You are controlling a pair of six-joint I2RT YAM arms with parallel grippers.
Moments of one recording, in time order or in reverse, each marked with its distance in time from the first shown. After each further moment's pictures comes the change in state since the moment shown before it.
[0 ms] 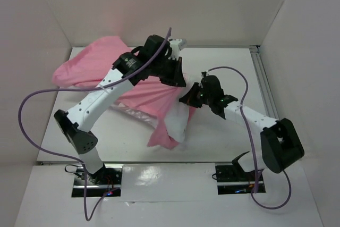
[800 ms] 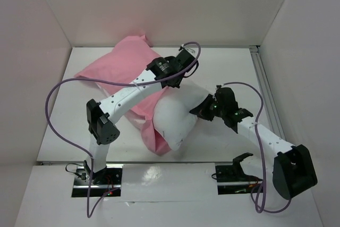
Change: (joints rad) left arm -0.120 0.291 0.132 -0.177 -0.876 0.156; right arm -0.108 -0.257 -0.217 -0.157 -0.083 0.124
